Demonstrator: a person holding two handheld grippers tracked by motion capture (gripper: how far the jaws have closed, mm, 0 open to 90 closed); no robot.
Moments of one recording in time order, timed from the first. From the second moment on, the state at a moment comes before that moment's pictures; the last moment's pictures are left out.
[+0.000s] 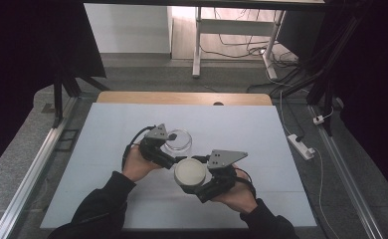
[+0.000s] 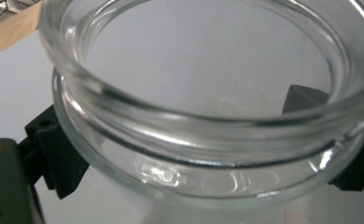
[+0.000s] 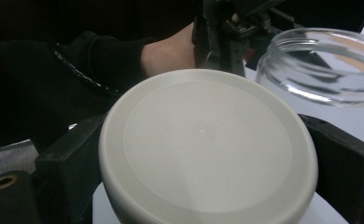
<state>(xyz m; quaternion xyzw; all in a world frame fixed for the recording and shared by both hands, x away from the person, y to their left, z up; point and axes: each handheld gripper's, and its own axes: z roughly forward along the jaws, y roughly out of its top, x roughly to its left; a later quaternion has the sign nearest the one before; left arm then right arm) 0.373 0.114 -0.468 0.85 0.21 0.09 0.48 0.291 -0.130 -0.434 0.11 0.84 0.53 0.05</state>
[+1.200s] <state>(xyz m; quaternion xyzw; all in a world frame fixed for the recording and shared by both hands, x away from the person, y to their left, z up) 0.422 0.086 -0.492 0.85 0.24 0.10 0.46 0.300 -0.125 -0.493 0.14 0.84 0.52 0.06</state>
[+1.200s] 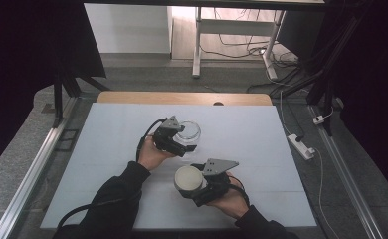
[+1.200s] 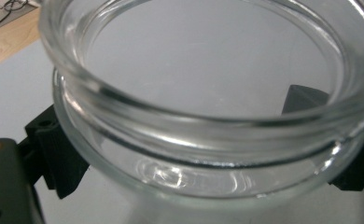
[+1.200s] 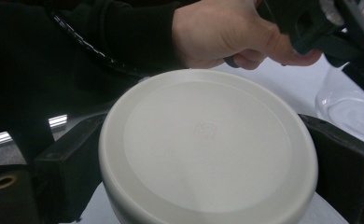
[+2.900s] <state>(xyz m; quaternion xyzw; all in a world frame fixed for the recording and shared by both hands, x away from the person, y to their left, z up) 0.435 0.091 -0.518 0.85 0.27 0.10 0.45 0.317 -0.098 -0.538 0.19 0.89 0.41 0.07</state>
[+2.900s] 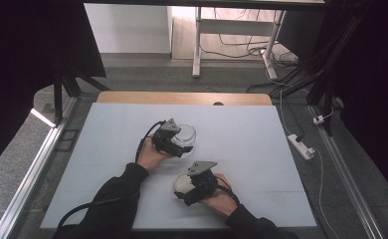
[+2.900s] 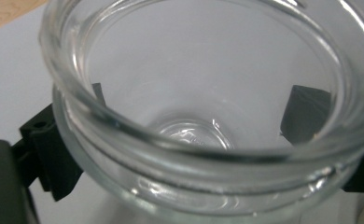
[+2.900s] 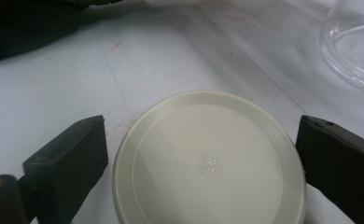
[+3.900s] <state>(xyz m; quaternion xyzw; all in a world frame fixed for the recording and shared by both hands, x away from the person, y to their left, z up) 0.417 0.113 -0.504 0.84 0.29 0.08 0.45 0.315 -0.106 -0.525 0.20 0.87 0.44 0.06</state>
